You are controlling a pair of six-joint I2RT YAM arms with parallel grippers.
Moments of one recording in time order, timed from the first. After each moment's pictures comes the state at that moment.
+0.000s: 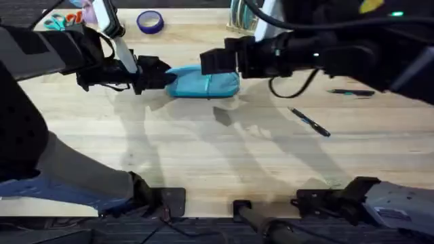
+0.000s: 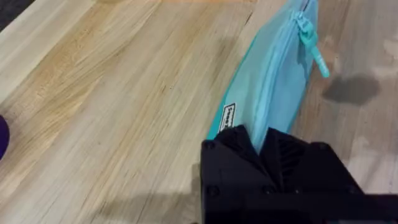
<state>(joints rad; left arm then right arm) 0.34 1.73 0.98 -0.63 1.04 1.34 0.67 1.38 1.14 -0.54 -0.20 0.51</state>
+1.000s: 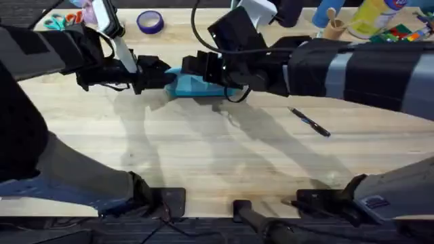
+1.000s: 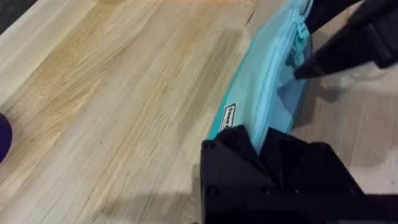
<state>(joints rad) 0.34 1.73 0.98 -0.62 1.04 1.34 0.77 1.74 1.14 -0.20 0.05 0.82</state>
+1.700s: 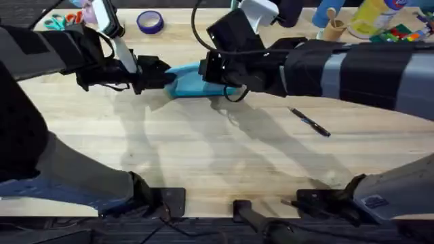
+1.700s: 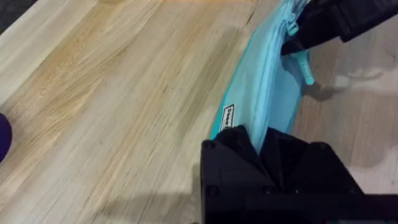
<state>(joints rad) 0.34 1.73 0.98 -0.62 1.04 1.34 0.77 1.75 1.14 -0.18 0.11 0.84</state>
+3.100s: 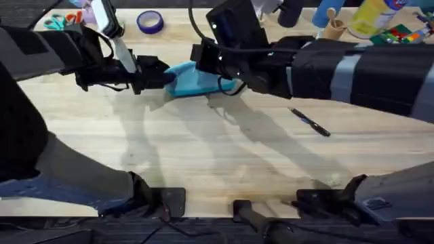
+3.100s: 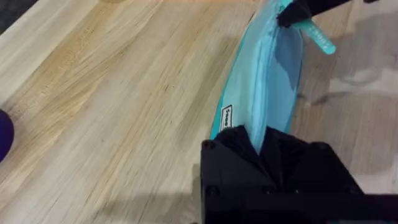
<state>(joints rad) 0.35 1.73 0.98 -0.62 1.04 1.34 0.79 1.71 1.14 -0.04 0.13 0.83</state>
